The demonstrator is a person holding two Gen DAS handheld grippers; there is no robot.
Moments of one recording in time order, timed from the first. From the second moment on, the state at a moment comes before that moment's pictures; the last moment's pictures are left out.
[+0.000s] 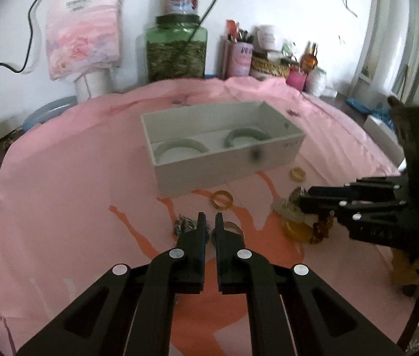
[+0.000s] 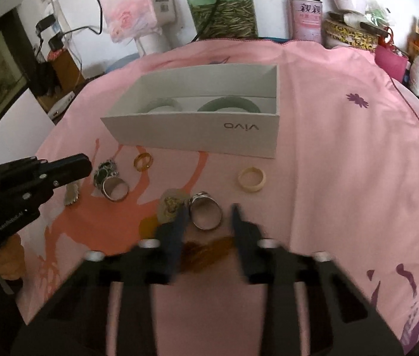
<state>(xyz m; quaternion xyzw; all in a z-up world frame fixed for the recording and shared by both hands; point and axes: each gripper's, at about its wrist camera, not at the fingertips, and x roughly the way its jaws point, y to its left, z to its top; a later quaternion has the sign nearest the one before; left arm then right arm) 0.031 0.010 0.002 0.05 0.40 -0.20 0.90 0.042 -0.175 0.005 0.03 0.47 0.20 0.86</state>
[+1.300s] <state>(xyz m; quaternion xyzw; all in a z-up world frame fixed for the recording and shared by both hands) 0.051 0.036 -0.007 0.03 0.42 -0.13 0.90 0.038 -0.167 0.004 -0.01 0.45 0.19 0.87</state>
